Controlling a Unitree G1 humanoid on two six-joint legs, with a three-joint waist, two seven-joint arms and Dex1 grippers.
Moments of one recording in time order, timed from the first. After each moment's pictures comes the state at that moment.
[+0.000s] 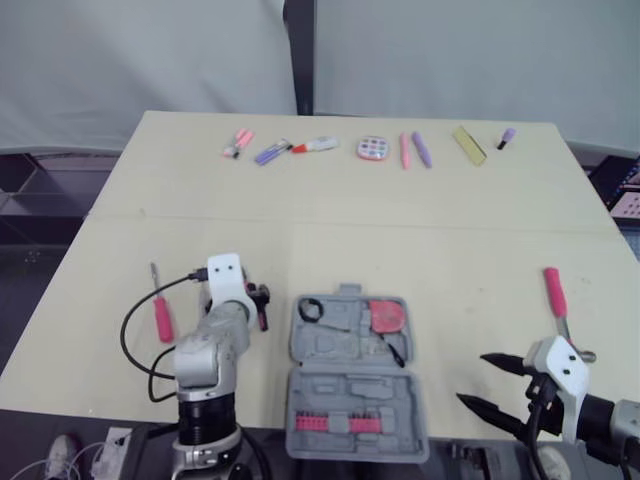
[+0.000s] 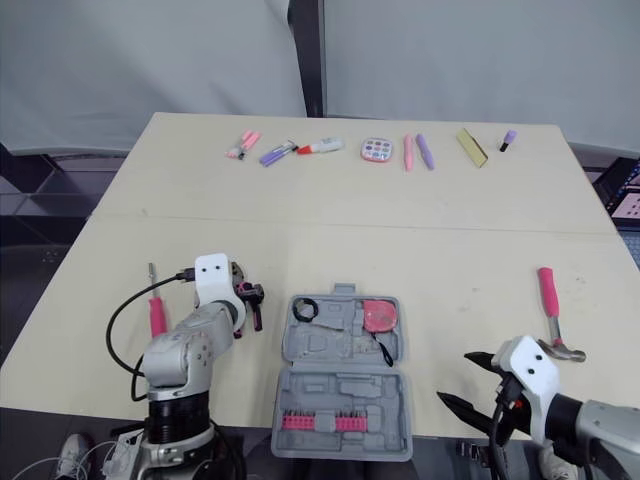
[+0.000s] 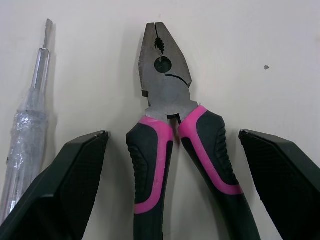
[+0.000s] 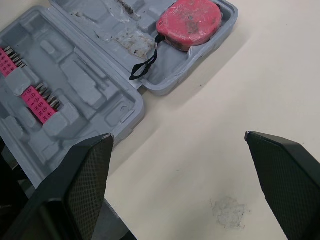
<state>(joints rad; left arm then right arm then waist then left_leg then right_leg) -0.32 -0.09 0.18 -0.30 -0.08 1.14 0.34 0.56 -0.78 -0.44 -0.62 0.48 0.53 0.91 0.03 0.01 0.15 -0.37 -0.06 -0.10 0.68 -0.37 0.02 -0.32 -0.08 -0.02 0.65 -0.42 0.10</state>
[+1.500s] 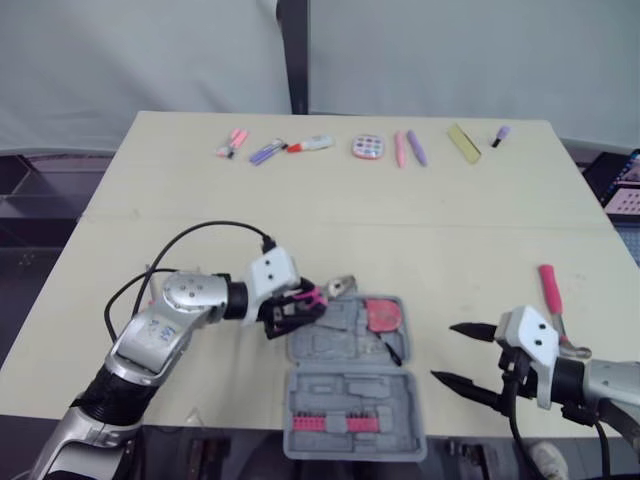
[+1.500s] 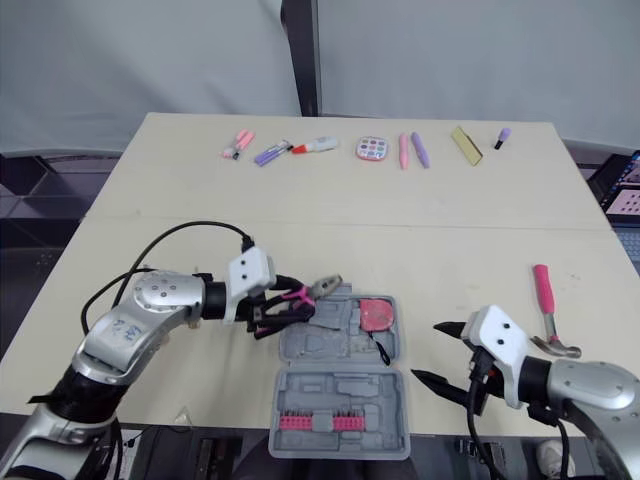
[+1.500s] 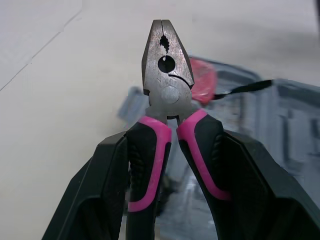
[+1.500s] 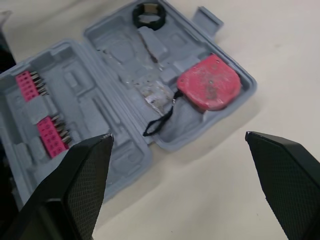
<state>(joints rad) -0.41 0.67 -0.27 -0.37 -0.27 0.58 -0.90 0.31 -0.88 -0.31 -0.66 0.51 0.59 0.92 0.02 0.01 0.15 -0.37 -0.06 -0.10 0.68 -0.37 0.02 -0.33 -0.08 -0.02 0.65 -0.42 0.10</state>
